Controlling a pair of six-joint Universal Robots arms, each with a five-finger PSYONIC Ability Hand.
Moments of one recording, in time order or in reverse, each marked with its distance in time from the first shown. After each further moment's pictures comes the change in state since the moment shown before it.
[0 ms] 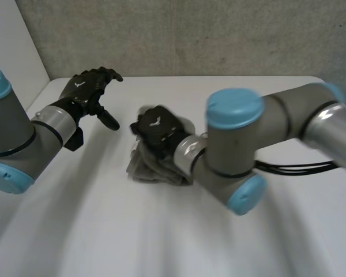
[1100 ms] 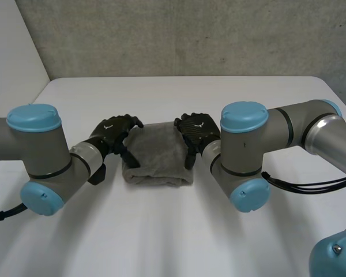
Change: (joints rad) left arm -0.077 -0.220 0.004 -0.032 -0.020 0.037; right arm -0.107 0.088 0.023 -0.023 0.251 0.269; left_hand 0.000 0.000 0.000 0.000 0.000; right_hand -1.010 -1.002 -1.052 -1.066 -1.065
